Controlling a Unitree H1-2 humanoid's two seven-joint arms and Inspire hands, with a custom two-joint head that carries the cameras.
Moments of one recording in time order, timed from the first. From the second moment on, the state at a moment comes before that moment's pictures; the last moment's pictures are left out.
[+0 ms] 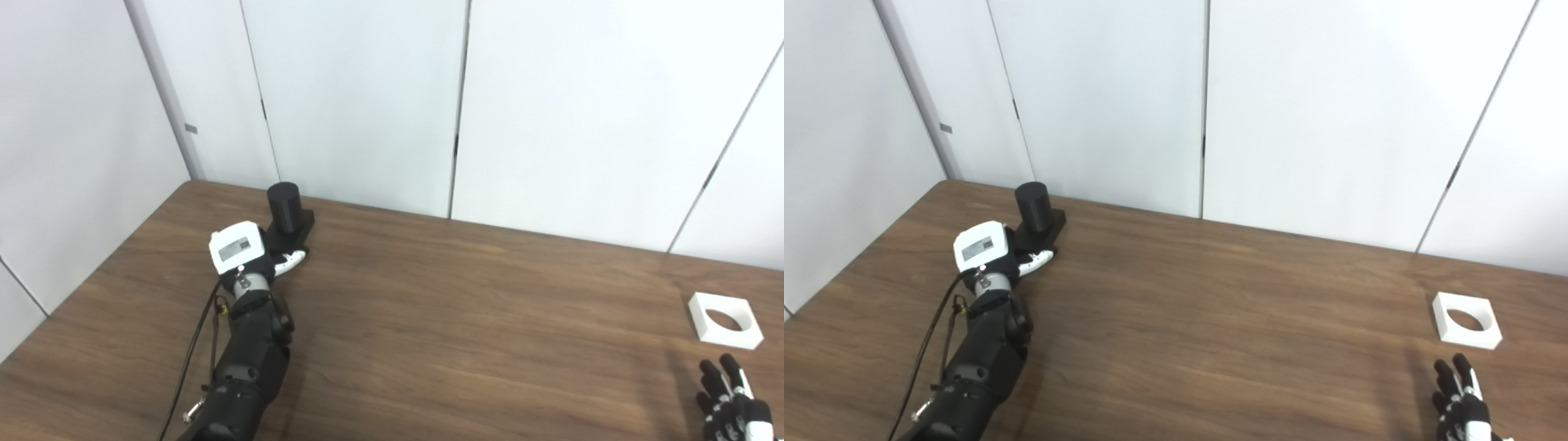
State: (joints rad) left arm -0.50 0.24 0.11 0.64 1.12 0.47 0.26; right arm 0.20 -0.16 -0.11 -0.18 0.20 -0.02 0.07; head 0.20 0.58
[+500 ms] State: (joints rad) left arm -0.53 0.24 0.11 0.68 1.13 0.47 0.27; right arm 0.20 -0.16 -0.11 -0.18 0.19 -0.03 0.07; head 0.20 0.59
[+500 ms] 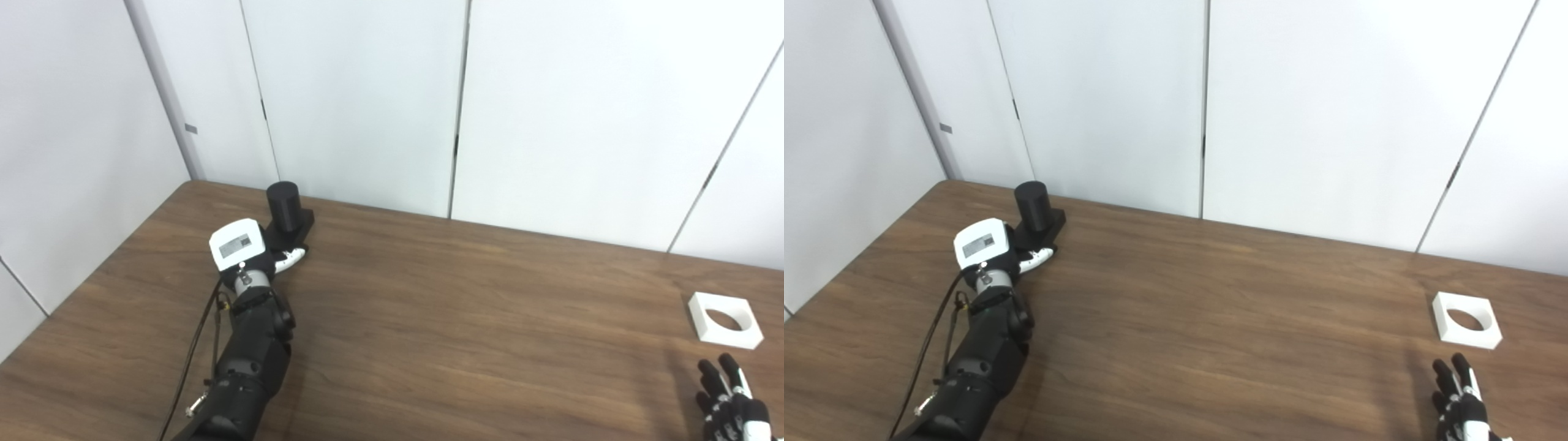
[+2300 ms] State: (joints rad) left arm -0.11 0.32 -0.22 -0.16 0.58 0.28 -0.10; right arm 0.21 -0.15 -0.07 -0.21 0.07 0.00 0.02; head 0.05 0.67
